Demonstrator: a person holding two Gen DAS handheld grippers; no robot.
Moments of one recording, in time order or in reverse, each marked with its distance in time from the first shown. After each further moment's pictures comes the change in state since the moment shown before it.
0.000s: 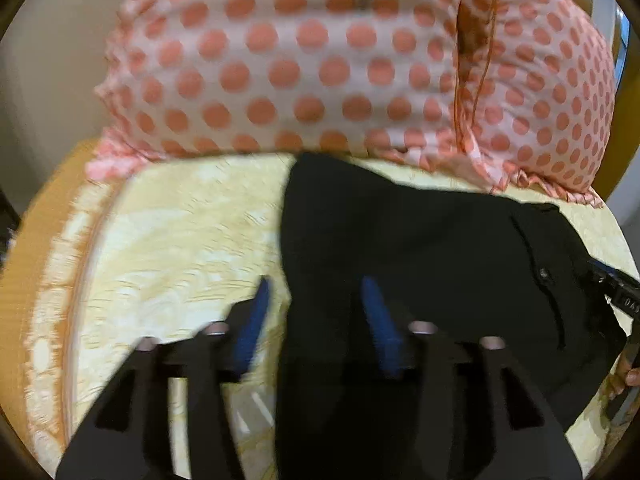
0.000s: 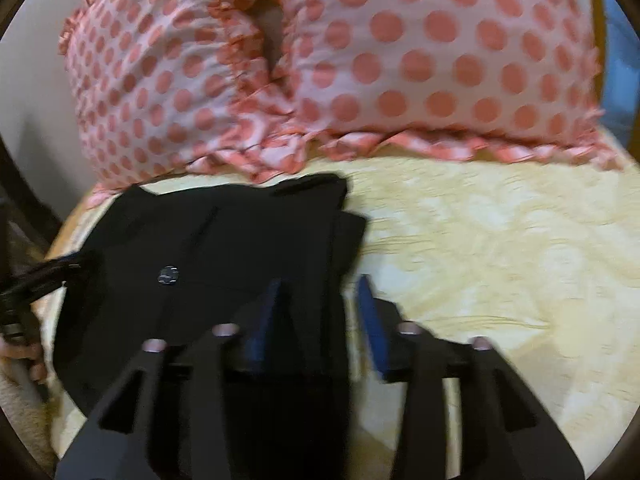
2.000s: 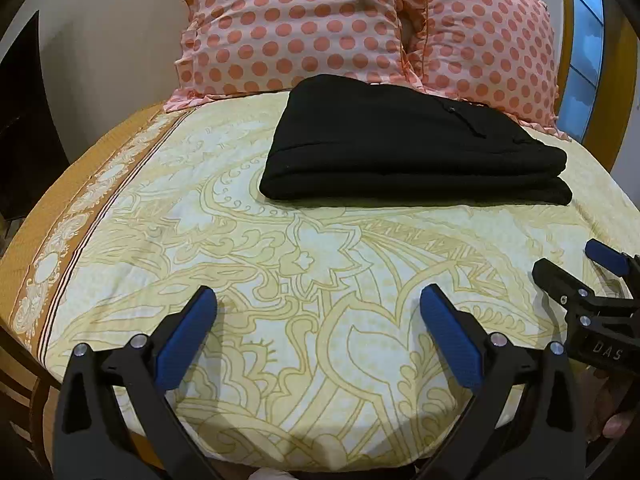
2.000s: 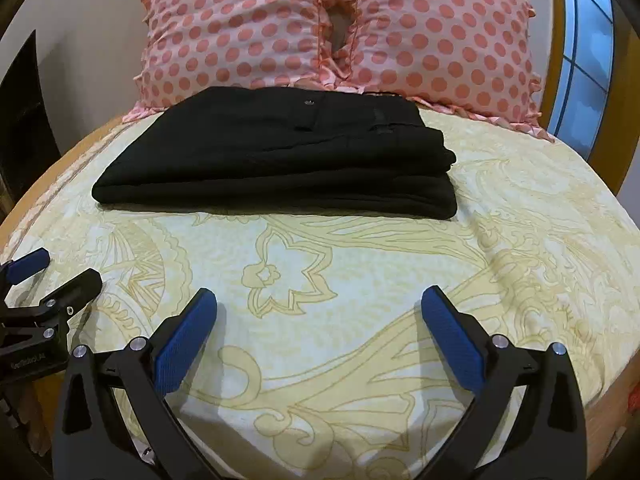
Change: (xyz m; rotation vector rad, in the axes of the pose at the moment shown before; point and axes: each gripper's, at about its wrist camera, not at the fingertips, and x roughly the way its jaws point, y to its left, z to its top) left arm -0.109 -0.032 -0.194 0.011 -0.068 0.067; right arm -0.109 0.105 -0.175 -0.144 -0.047 -0.062
